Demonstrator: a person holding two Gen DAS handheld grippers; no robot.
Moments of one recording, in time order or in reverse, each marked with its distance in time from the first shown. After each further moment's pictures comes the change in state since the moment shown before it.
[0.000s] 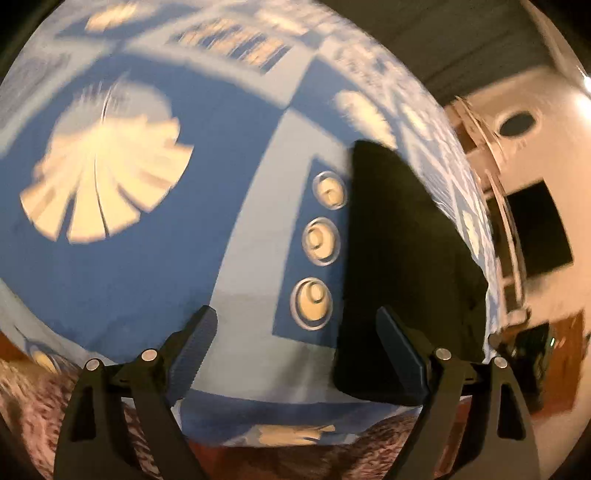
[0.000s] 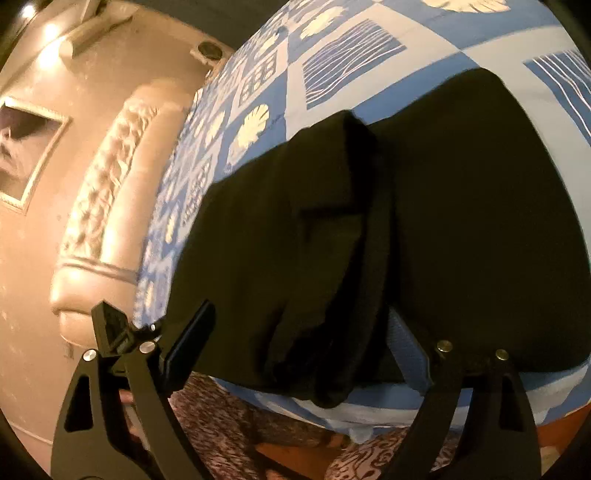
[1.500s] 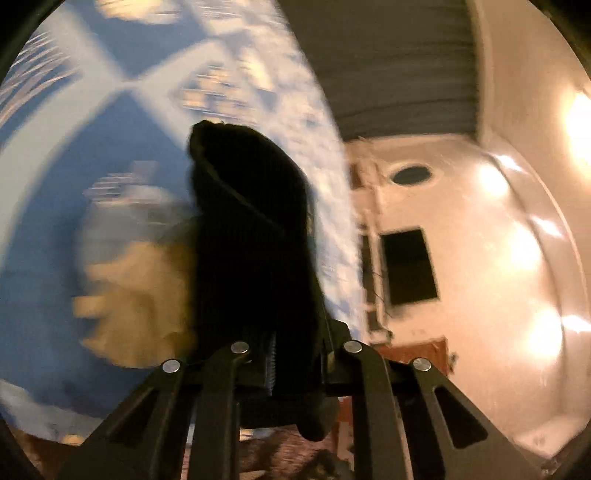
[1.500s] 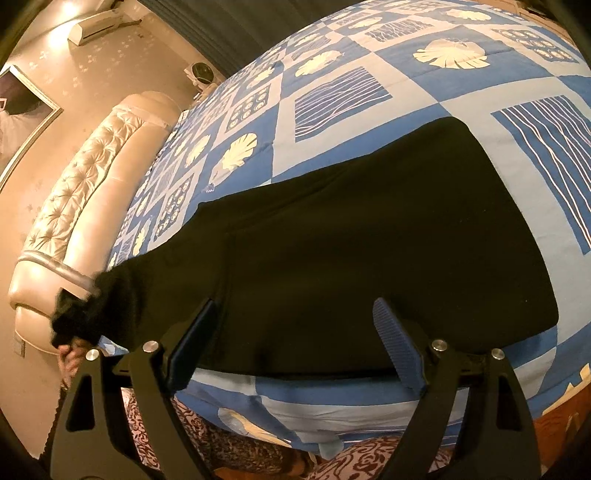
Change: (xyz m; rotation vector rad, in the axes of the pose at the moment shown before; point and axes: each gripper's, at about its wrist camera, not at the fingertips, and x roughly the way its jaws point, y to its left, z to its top) left arm -0.100 0.105 0.084 -0.081 -0.009 -0.615; right arm -0.016 0.013 -0.024 -0.078 -0.175 -0.157
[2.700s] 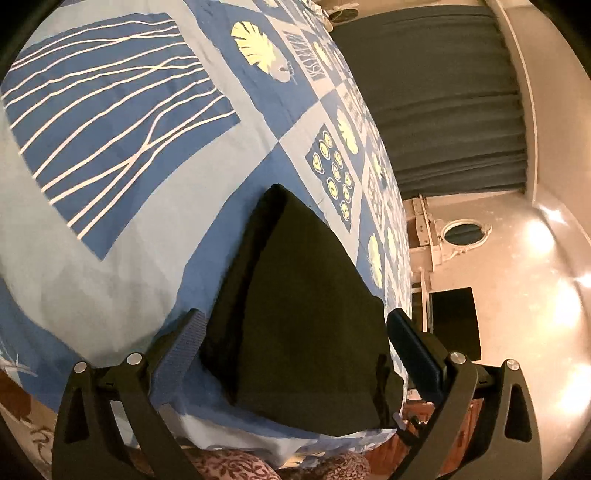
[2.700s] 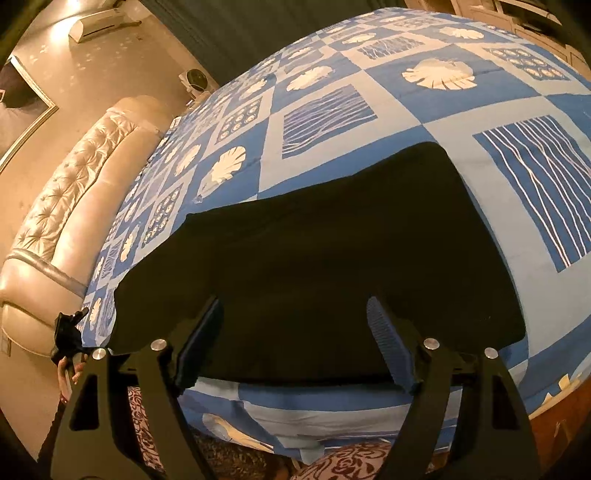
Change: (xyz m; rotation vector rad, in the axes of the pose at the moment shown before) left arm -0.071 0.079 -0.006 -0.145 -0.223 0.253; right arm -0.012 -0.004 0.005 -0.026 -0.043 -0.061
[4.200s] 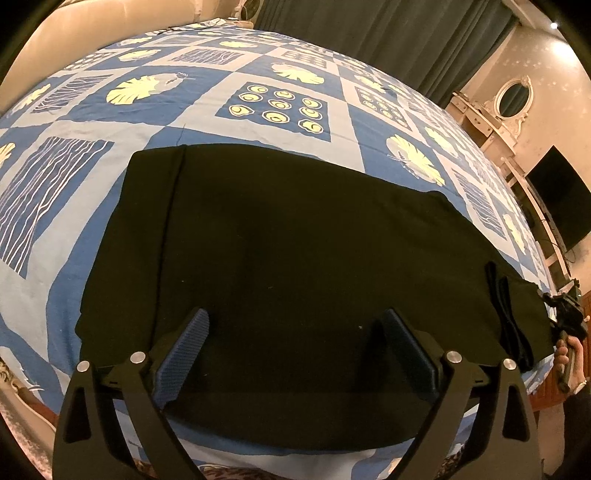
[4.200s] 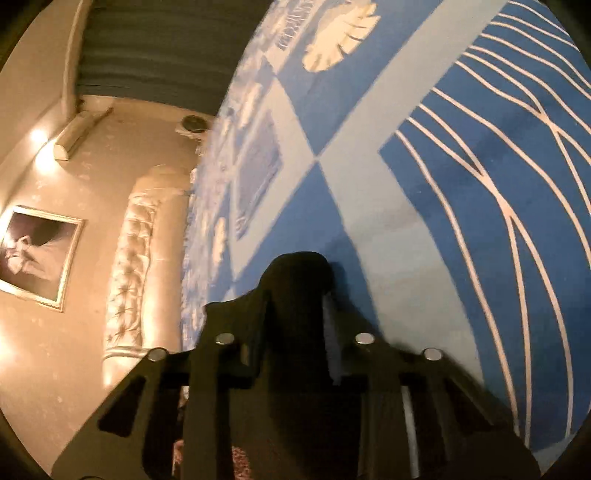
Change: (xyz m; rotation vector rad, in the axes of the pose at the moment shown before) left arm 0.097 -0.096 -0.095 0.573 -0.006 0.480; right arm 0.054 -0.166 0.094 0.440 0.073 0.345
